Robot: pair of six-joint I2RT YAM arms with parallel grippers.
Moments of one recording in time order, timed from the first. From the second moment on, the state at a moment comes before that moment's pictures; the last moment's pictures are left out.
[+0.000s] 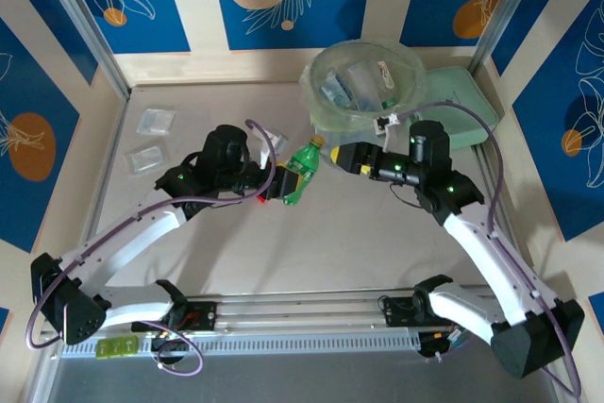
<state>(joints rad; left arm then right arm) -0.72 1.19 1.11 -0.44 0.40 -0.27 0.40 1.06 1.01 -0.37 -0.63 0.69</state>
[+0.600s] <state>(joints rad) -0.72 1.13 1.09 -0.41 0.45 -0.29 0.54 1.21 1.17 -0.32 -0.61 0.68</state>
